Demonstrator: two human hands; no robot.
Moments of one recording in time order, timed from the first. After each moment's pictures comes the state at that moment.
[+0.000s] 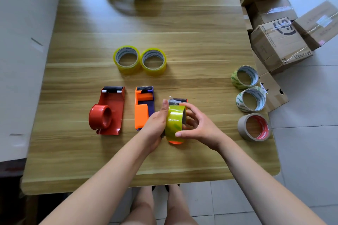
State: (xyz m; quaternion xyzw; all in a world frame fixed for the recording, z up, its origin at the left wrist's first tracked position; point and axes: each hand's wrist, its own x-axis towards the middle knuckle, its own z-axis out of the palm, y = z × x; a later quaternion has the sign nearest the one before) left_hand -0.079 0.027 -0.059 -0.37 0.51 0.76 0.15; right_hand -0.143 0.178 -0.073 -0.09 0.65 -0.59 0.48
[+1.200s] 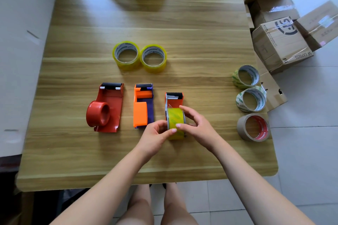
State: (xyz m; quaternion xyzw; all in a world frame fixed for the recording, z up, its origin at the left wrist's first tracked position) left_hand -0.042 0.037 -0.097 -0.28 0.58 0.76 0.09; right_hand -0.136 0.177 -0.092 -0.09 0.75 -0.50 0.42
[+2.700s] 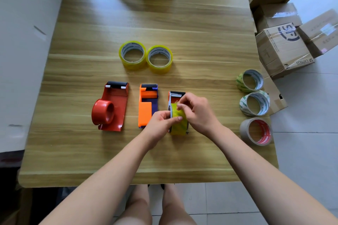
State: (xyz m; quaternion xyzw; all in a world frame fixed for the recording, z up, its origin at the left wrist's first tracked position) left_hand -0.071 0.018 -0.102 -0.28 0.56 0.76 0.14; right_hand -0.163 0.131 -0.061 -0.31 0.86 -0.38 0.16
